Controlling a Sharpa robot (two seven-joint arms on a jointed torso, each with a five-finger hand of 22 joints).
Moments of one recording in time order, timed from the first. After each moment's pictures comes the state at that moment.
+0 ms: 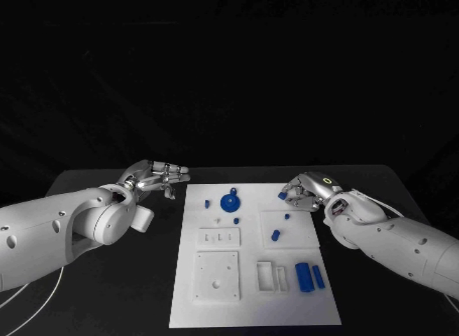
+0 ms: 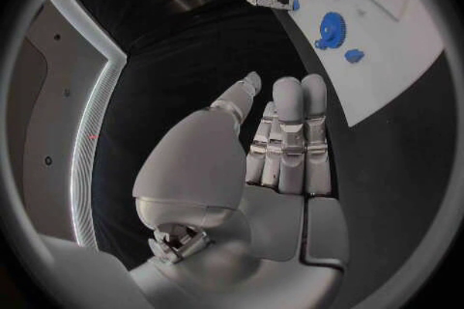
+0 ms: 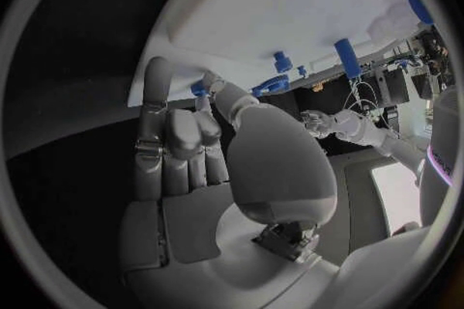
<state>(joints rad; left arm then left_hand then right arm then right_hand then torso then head) 1.33 -0.84 -0.18 1.40 -0.17 -0.28 0.25 1.35 -0.07 0.18 -0.11 0.19 1.00 0.14 0.07 0.07 1.15 0.09 0.06 0.06 1.37 -0.02 0.98 0.41 0.12 1.07 -0.03 0.99 0.59 0.92 -0.72 0.28 1.12 -1.71 -0.46 0.04 1.33 -0.14 0.38 -0.14 0.08 1.12 0.05 0.06 0.06 1.28 -0.04 1.12 1.17 1.45 -0.10 1.09 1.11 0.06 1.47 -0.12 0.33 0.78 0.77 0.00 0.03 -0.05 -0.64</state>
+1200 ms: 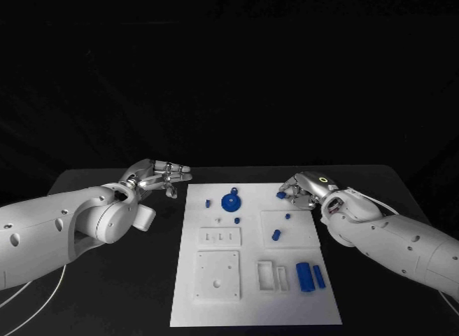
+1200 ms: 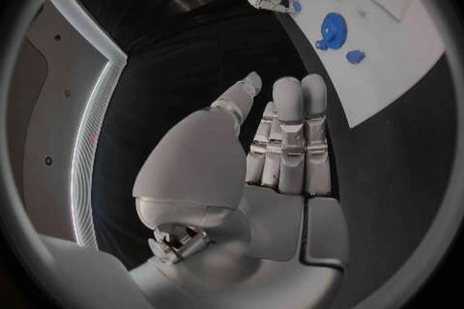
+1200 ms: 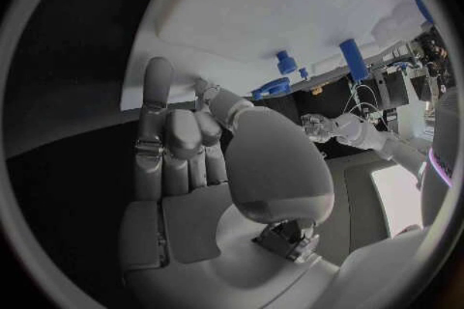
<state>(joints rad) 1.33 -0.83 -0.18 1.40 -0.17 -0.28 0.25 1.35 -0.07 0.19 -0.11 0.19 1.00 0.14 0.07 0.07 1.15 0.10 0.06 0.06 1.37 -0.02 0.98 0.41 0.12 1.07 -0.03 0.99 0.58 0.94 -0.68 0.26 1.08 -1.72 -0.43 0.04 1.35 -0.12 0.47 -0.20 0.07 1.12 0.05 0.06 0.06 1.28 -0.04 1.12 1.17 1.45 -0.10 1.09 1.11 0.06 1.47 -0.12 0.35 0.79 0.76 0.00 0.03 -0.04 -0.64</state>
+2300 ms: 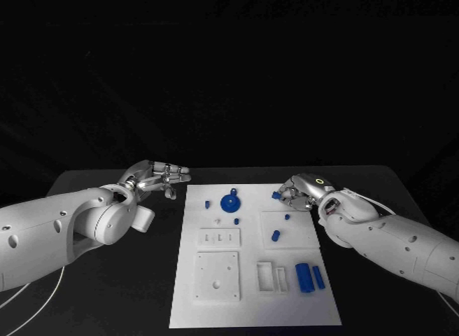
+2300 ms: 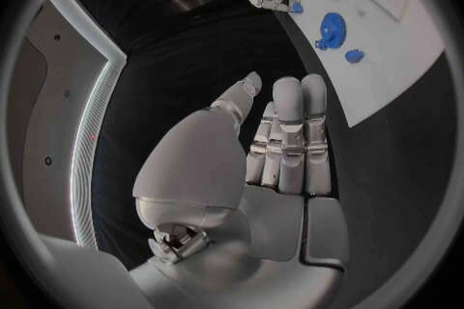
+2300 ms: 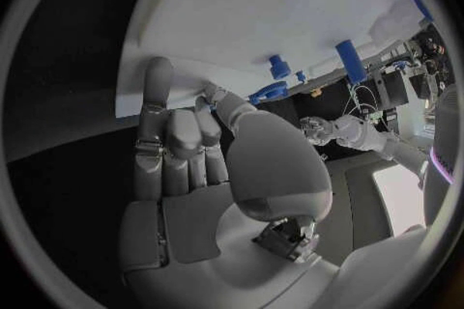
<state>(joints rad) 1.33 -0.83 -0.18 1.40 -0.17 -0.28 0.25 1.35 -0.07 0.19 -0.10 0.19 0.99 0.14 0.07 0.07 1.14 0.10 0.06 0.06 1.37 -0.02 0.98 0.41 0.12 1.07 -0.03 0.99 0.58 0.94 -0.68 0.25 1.09 -1.72 -0.40 0.02 1.31 -0.11 0.31 -0.15 0.18 1.11 0.08 0.06 0.06 1.28 -0.03 1.12 1.18 1.45 -0.10 1.09 1.11 0.06 1.47 -0.12 0.33 0.76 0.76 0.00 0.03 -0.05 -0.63</state>
